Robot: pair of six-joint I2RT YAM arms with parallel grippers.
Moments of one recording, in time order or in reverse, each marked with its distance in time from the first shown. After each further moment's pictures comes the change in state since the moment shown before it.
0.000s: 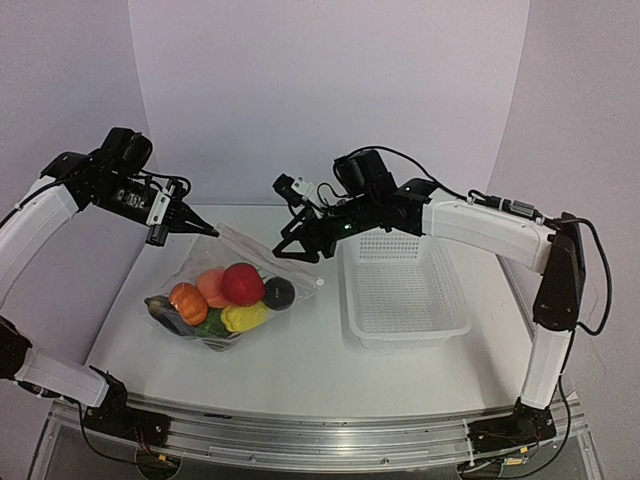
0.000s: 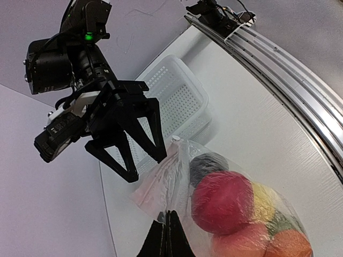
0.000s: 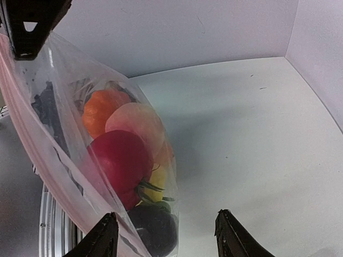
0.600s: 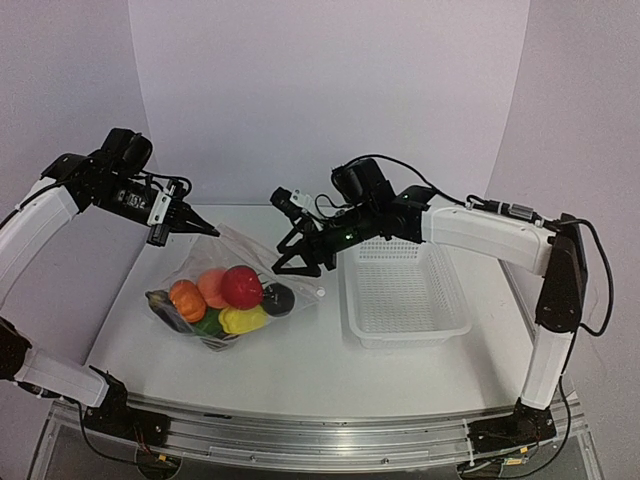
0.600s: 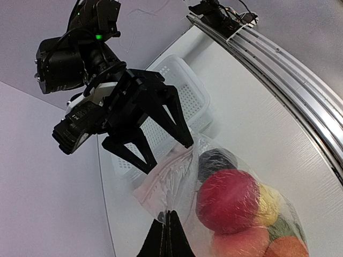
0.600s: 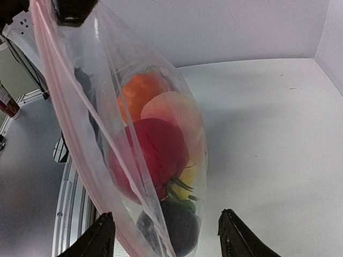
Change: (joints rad) left arm 0.000 -0.005 -0.013 0.023 0.000 -0.023; right arm 0.015 -0.009 -0.054 0.003 -0.105 -0.022
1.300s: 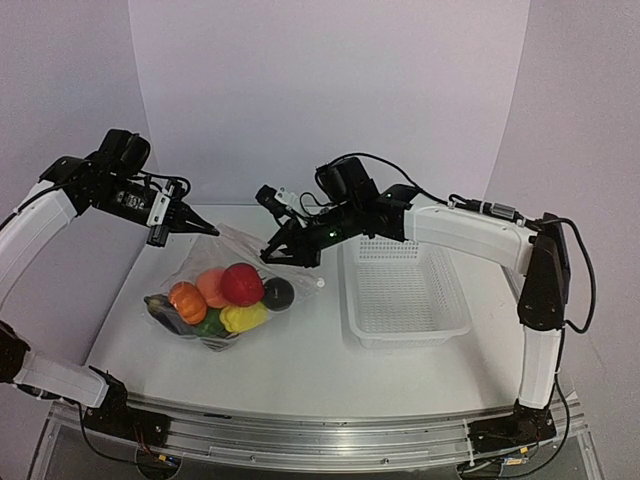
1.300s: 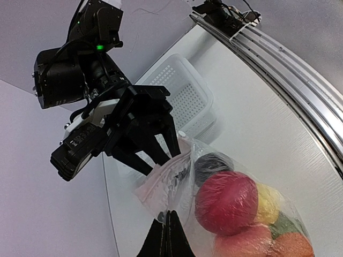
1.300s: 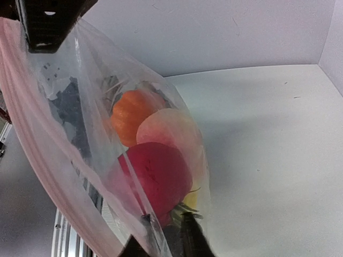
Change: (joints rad) left arm 0.000 -0.019 -0.026 0.045 -0.003 -0.027; right arm 0.022 0.094 0.120 0.002 0.003 0.041
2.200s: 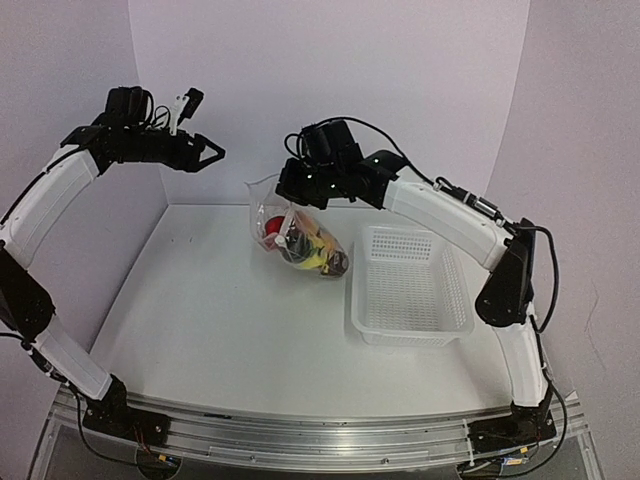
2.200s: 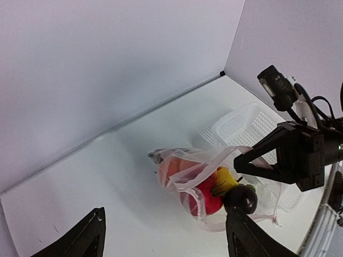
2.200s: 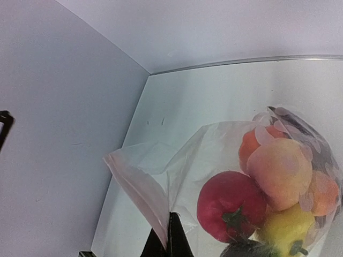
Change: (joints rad) left arm 0.130 0.263 0.297 0.355 -0.441 -1.445; right arm -0.010 0.222 0.533 -0.201 0.739 0.967
